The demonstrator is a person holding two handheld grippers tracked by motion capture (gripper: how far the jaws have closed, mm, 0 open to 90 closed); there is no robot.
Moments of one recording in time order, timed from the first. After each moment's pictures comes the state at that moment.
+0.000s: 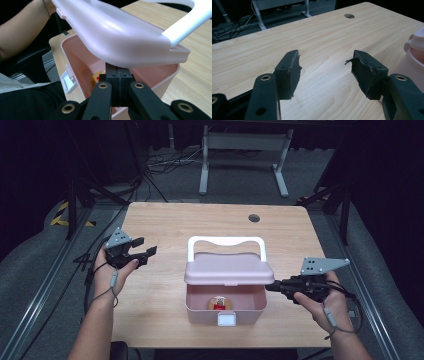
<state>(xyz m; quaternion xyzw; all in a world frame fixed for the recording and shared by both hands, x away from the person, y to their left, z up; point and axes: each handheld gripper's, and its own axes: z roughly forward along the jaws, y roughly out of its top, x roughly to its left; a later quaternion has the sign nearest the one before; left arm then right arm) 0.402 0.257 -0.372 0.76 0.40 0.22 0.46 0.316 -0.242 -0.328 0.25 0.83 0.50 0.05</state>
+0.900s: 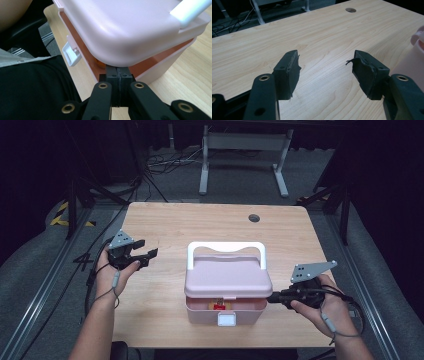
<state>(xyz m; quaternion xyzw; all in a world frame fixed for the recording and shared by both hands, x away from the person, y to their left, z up) 0.405 0.254 -0.381 0.77 0.40 0.21 0.45 0.306 -0.234 -0.329 0.26 0.88 0.40 0.03</state>
